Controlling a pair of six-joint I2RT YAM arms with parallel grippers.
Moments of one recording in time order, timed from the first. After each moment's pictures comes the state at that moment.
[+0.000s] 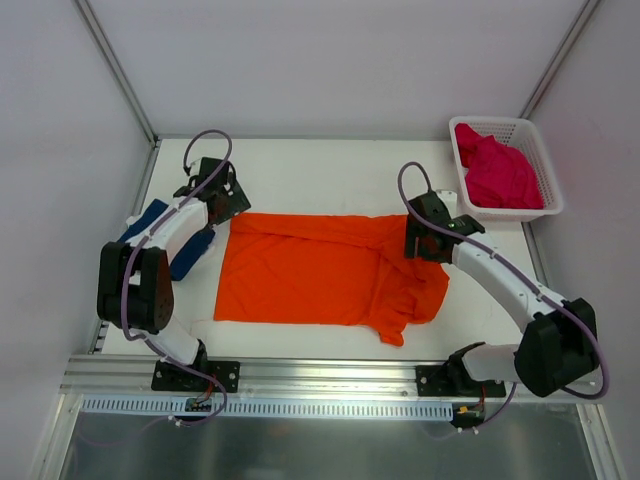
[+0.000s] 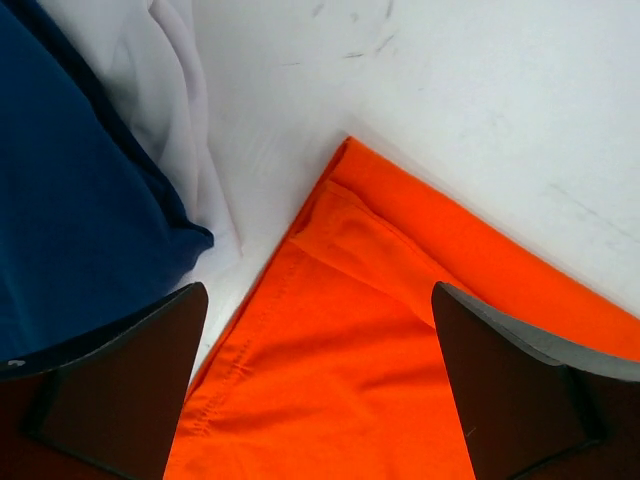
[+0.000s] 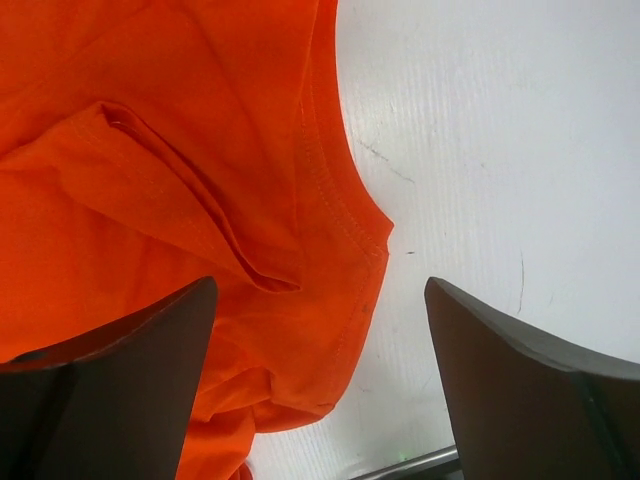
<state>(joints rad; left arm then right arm) -0.15 1.64 1.13 -0.47 -0.26 -0.62 0.45 1.33 1.00 -0.83 0.49 0.47</state>
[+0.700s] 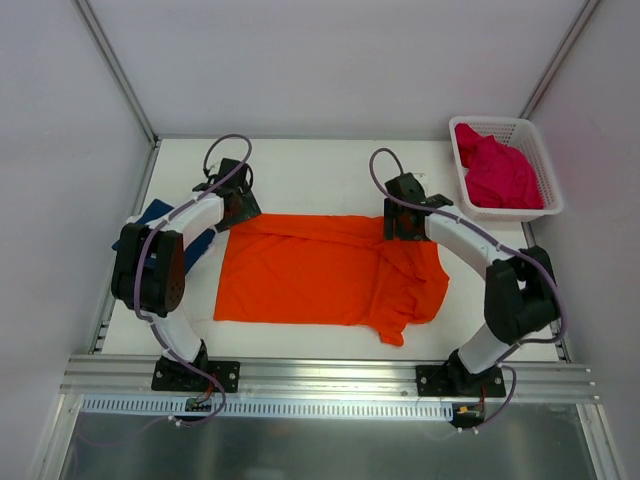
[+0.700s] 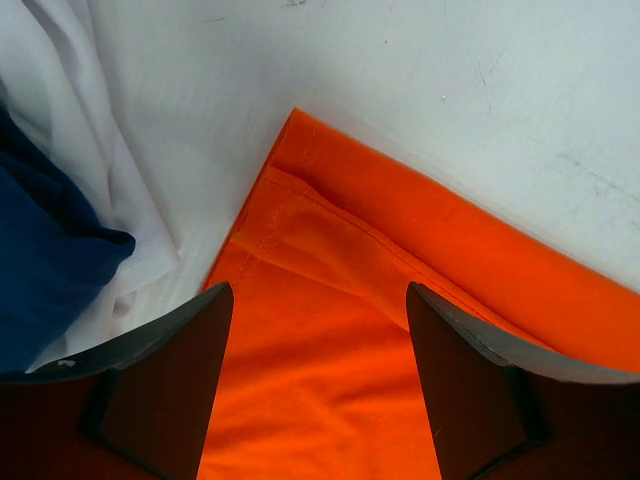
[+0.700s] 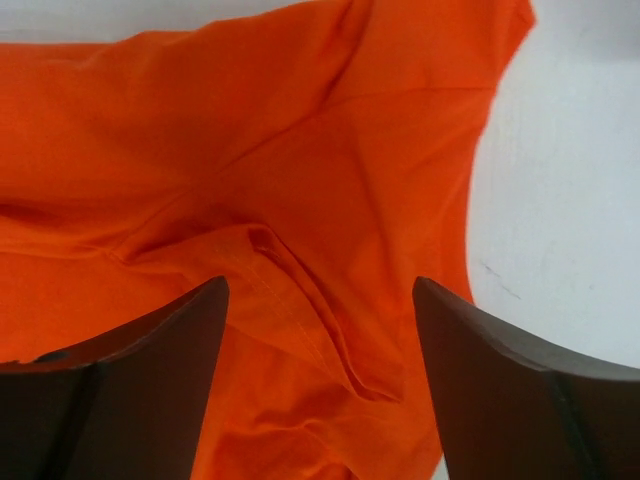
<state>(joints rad) -0.22 1.74 1.18 -0.47 -0.26 -0.63 0.46 1.59 1.15 -0.65 0.41 0.40</state>
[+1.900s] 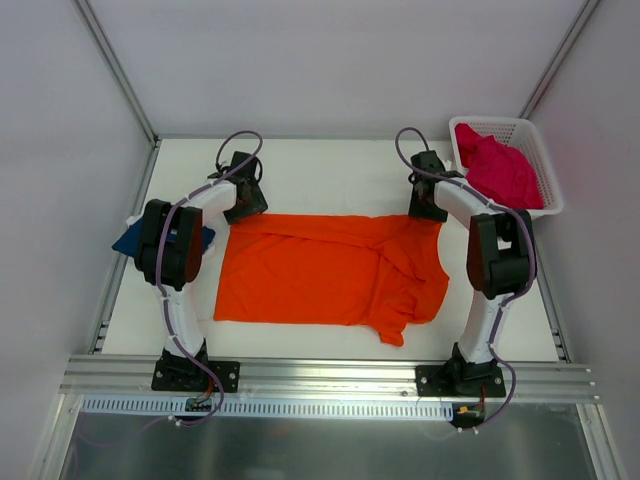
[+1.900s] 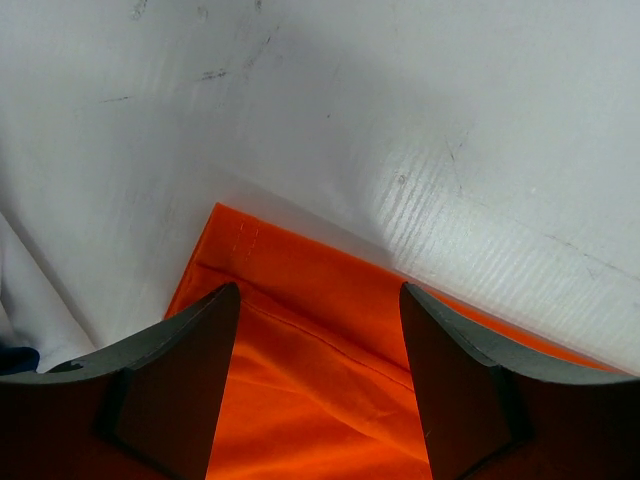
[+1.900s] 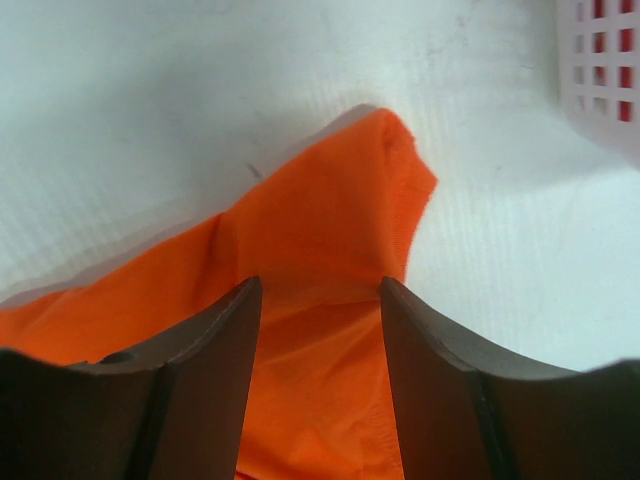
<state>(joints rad) -0.23 1.97 1.37 -0.47 -0.24 -0.62 0.23 1.94 1.41 -0.60 0.38 0.36</state>
